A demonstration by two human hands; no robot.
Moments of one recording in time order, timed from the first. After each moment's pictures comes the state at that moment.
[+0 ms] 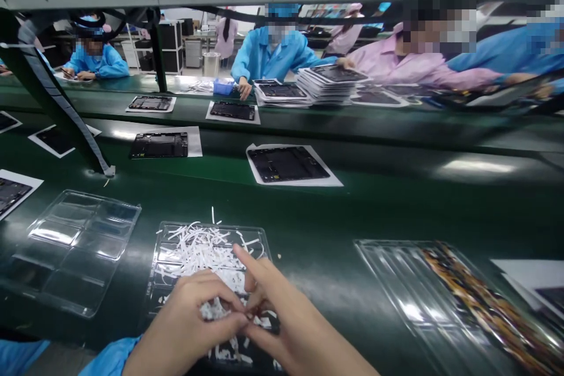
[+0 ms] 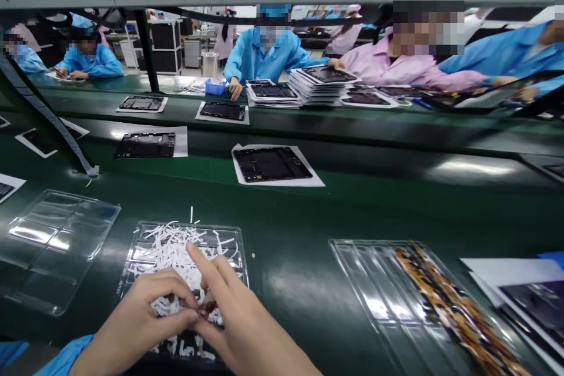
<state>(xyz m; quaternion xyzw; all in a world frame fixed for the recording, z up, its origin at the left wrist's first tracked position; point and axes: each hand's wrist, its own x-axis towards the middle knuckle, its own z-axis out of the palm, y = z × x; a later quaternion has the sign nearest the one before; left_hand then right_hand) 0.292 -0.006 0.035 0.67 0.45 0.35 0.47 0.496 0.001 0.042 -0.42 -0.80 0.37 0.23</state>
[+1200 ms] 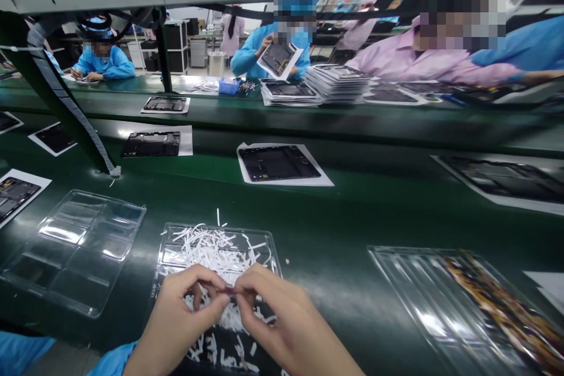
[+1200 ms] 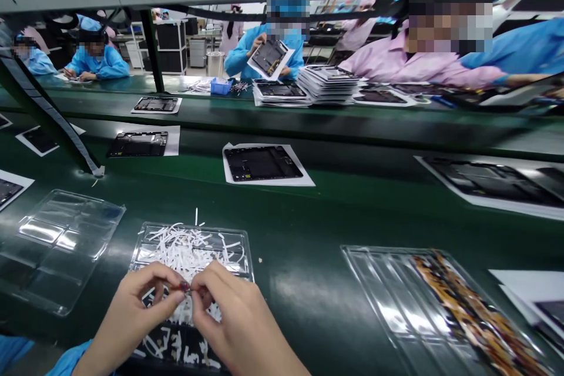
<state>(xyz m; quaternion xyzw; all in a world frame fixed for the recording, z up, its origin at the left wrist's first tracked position) 0.280 -0.008 0.012 0.58 0.53 0.43 0.44 0.473 0.018 0.050 -0.41 -0.82 0.30 0.26</state>
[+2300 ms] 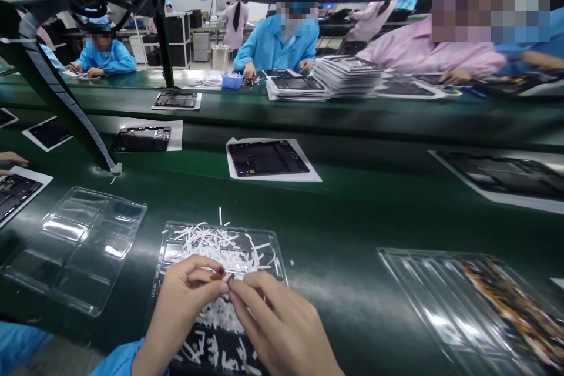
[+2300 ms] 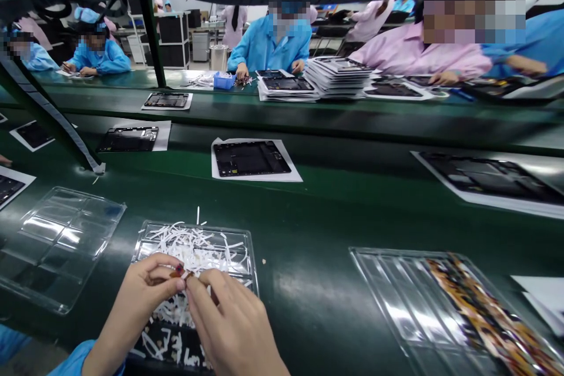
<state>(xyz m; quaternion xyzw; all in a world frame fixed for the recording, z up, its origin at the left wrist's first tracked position) 0.285 0.005 0.003 0.37 0.55 0.47 0.59 0.467 0.011 0.024 -0.38 -0.87 0.04 0.33</state>
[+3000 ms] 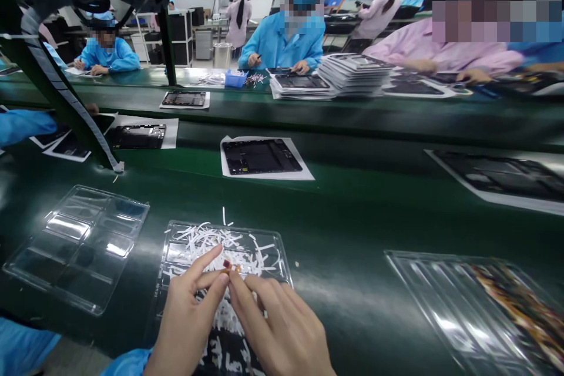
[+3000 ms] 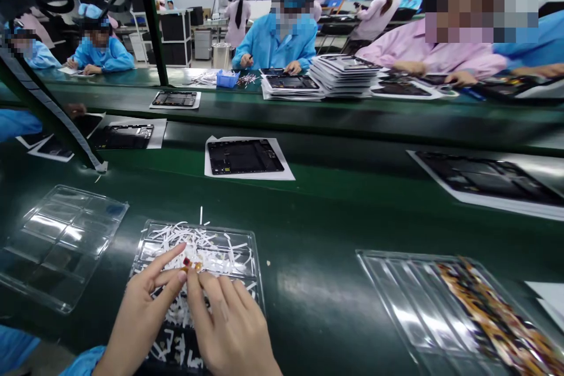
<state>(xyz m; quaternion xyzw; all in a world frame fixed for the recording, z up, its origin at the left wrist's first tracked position) 0.290 -0.005 0.007 0.45 0.58 0.42 0.54 0.457 0.011 0.009 -0.35 -0.86 -0.14 0.34</state>
